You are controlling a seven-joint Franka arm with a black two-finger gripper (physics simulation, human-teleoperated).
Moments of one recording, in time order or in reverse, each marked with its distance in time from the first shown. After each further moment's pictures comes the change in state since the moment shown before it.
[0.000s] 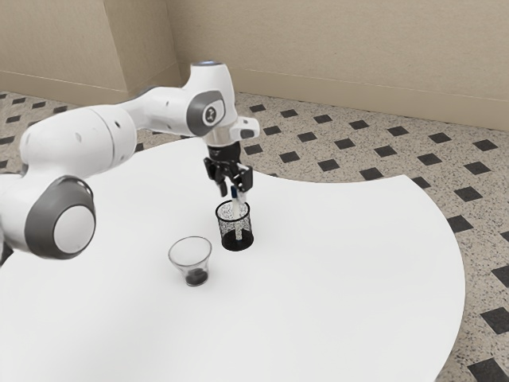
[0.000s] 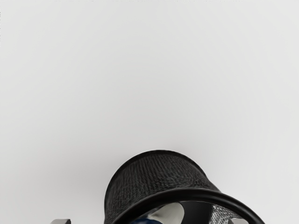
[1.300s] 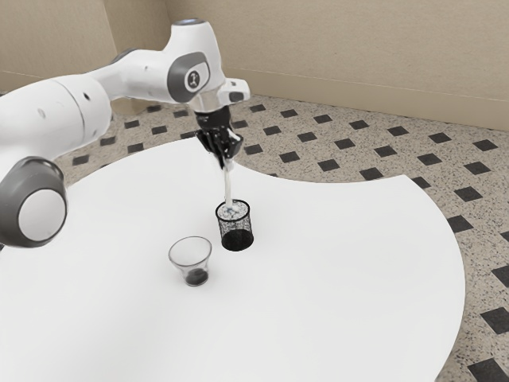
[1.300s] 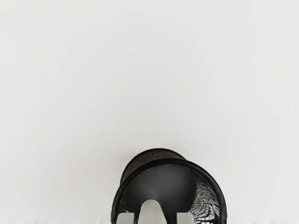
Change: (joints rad) arm 0.007 -0.199 -0.006 -0.094 0.020 0.001 -0.051
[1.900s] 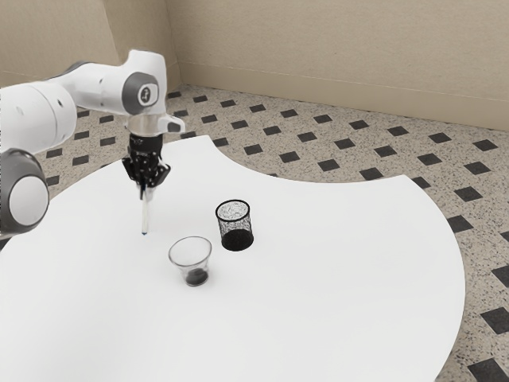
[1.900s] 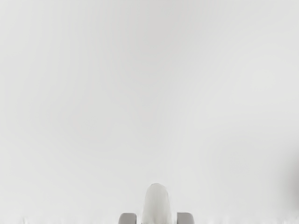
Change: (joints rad) arm 0.199 0.039 0.014 -0.059 0.143 -0.292 0.001
